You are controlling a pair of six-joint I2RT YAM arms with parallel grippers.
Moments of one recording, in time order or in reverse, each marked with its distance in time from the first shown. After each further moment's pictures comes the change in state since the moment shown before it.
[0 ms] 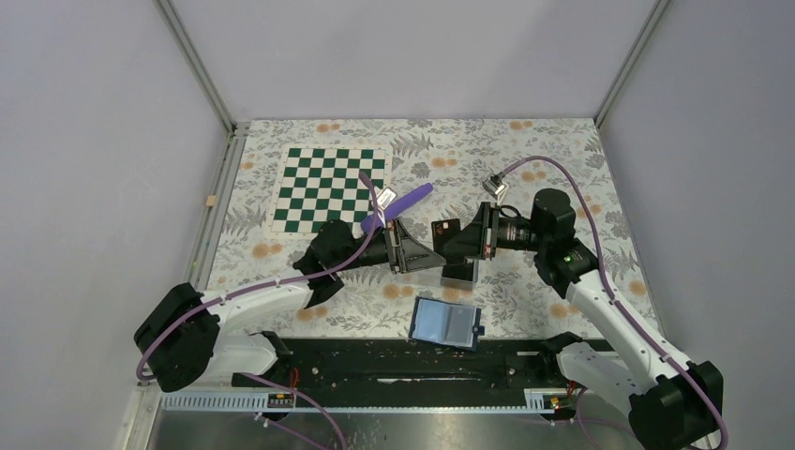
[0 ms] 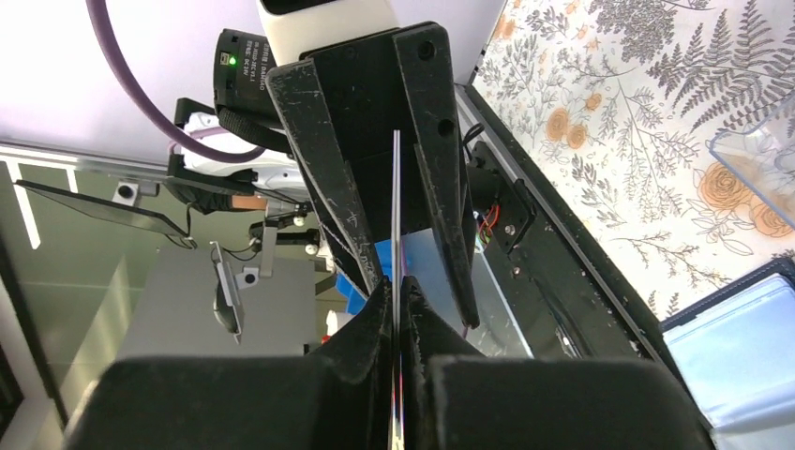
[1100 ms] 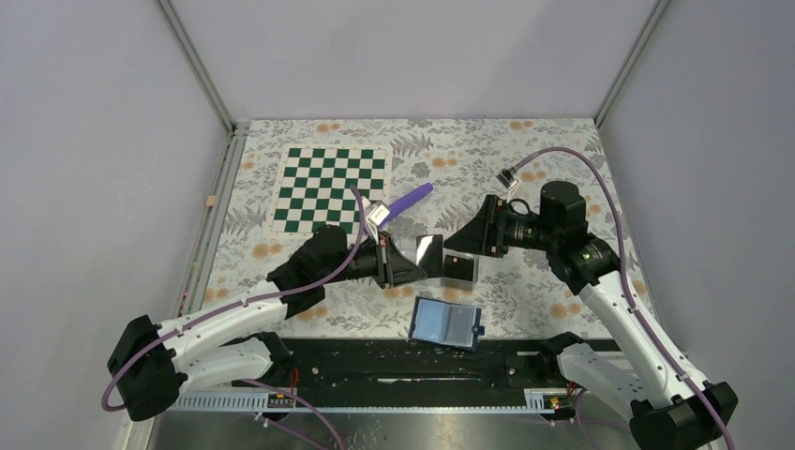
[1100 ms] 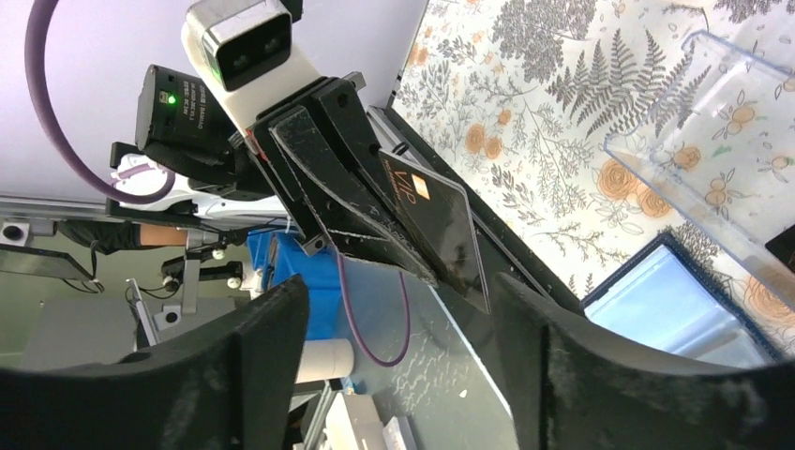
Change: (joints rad) left arm -0.039 -0.232 0.017 -0.517 -0.129 0.328; right arm -0.013 -0.048 0.166 -0.380 0.160 -0.229
